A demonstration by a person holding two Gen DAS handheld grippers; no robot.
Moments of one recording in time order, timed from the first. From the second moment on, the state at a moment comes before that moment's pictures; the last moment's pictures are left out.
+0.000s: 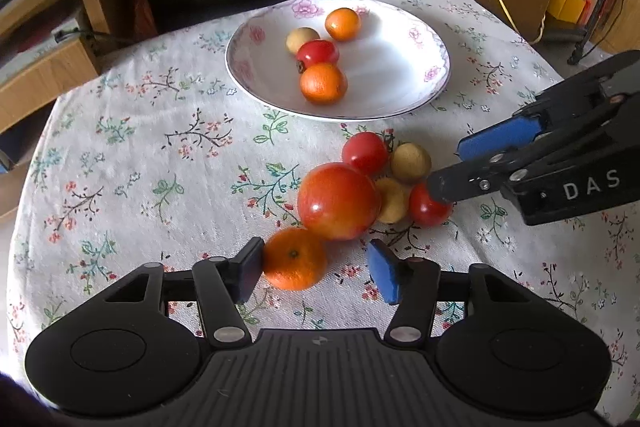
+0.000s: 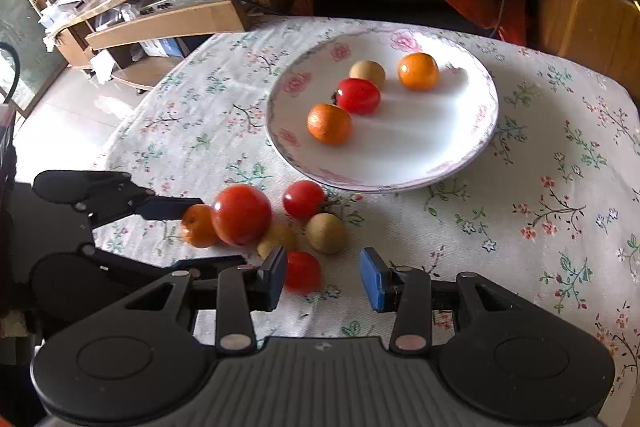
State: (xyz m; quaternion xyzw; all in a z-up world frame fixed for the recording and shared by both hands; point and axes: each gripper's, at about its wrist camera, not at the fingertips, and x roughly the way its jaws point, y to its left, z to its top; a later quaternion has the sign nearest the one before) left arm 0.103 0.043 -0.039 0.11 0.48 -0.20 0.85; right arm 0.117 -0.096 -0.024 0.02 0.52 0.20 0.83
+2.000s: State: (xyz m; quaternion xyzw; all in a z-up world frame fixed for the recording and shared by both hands) left arm 0.096 0.030 -0.019 0.10 0.48 -0.17 0.85; right arm 0.092 -0.090 -0.020 -0.03 0.51 0.21 0.84
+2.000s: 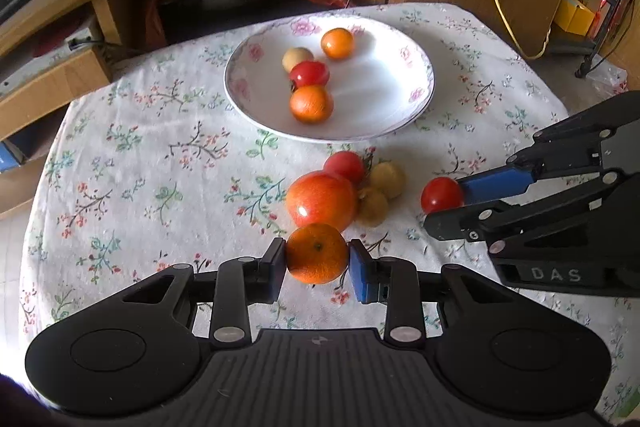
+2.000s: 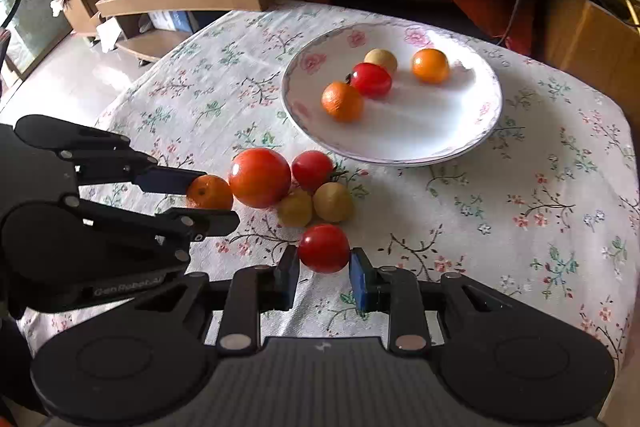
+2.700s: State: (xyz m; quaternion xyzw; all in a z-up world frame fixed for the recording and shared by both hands) left arm 0.124 0.010 -0.002 0.09 0.46 -0.16 0.87; right arm 0.113 -0.108 0.000 0.00 0.48 0.18 0.86
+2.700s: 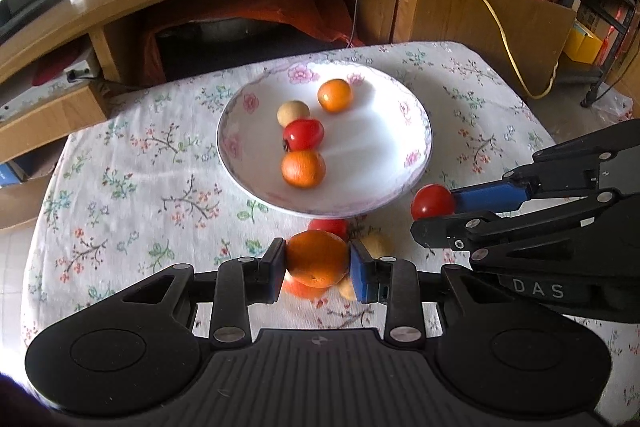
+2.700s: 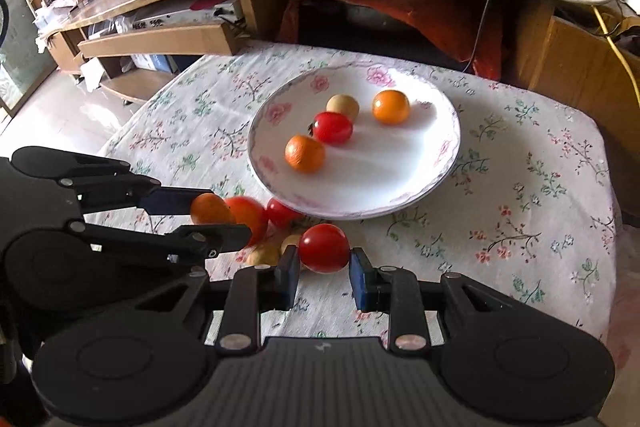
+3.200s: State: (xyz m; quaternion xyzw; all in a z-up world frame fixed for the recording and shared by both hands) left arm 0.160 -0.005 -0.006 0.09 0.46 -0.15 0.87; right arm 0.152 -0.121 -0.005 0.02 0.48 0.16 0.86
